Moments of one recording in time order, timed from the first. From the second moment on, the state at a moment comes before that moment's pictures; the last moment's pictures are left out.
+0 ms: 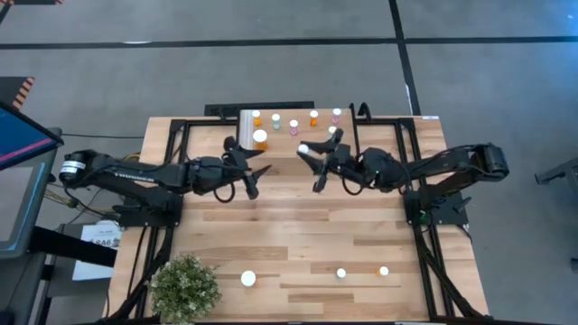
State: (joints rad) left arm -0.01 1.13 0.71 0.22 -0.51 0.05; right arm -0.03 1.38 0.77 0.89 0.33 -0.10
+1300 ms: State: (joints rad) left arm -0.01 1.07 0.65 0.30 -0.56 0.04; right arm -0.20 1.49 0.76 0.68 0.55 0.15
